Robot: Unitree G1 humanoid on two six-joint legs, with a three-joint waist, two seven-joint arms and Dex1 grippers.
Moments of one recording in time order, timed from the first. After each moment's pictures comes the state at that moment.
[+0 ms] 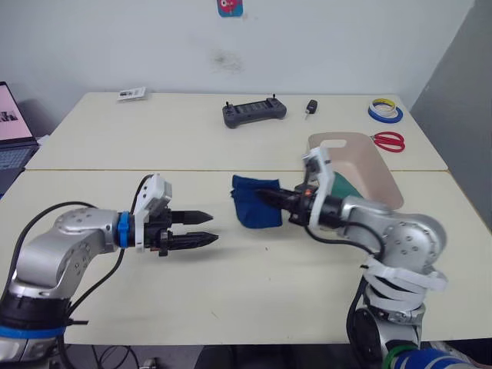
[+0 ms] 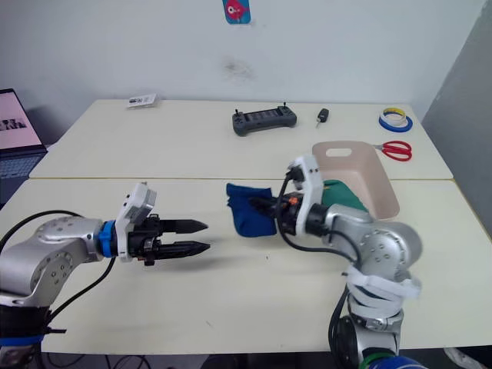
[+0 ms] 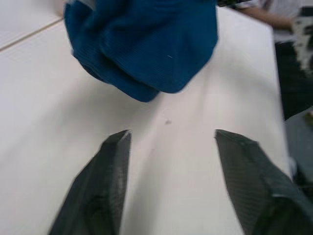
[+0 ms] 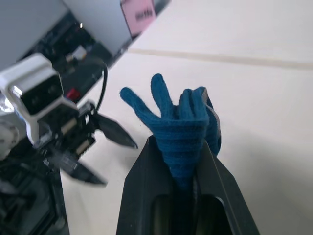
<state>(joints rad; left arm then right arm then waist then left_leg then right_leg) -0.35 0.89 0.07 -0.22 -0.70 0.73 -1.19 -0.69 -0.03 -0.35 -0.51 0.72 1.59 0.33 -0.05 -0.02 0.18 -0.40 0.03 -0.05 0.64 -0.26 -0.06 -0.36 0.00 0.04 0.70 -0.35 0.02</state>
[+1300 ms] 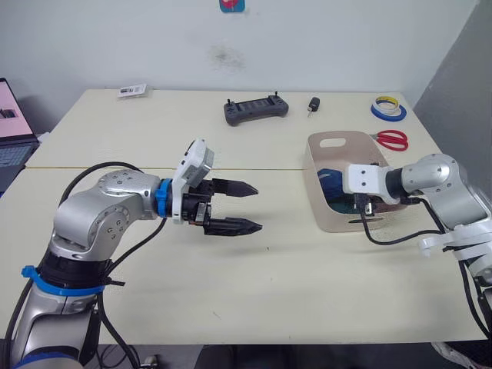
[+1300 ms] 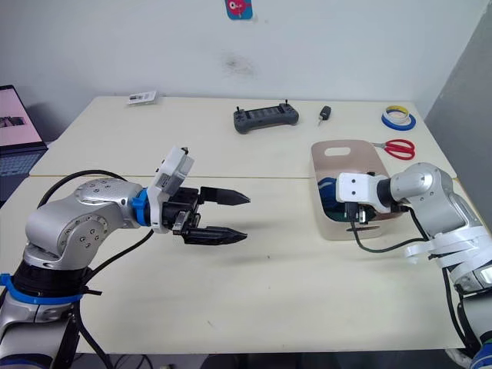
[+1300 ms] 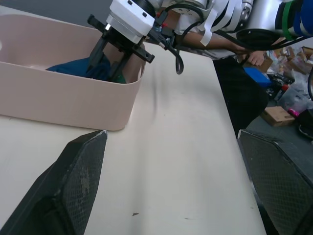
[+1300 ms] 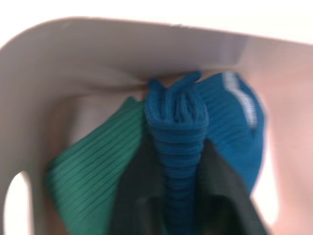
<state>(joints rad) -0.61 0.76 -0.05 -0.26 -0.72 0.81 -1.20 -0.77 -0.89 0.36 0.18 -0.06 0.12 1.21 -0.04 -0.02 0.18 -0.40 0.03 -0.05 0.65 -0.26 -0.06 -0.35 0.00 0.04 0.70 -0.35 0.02</state>
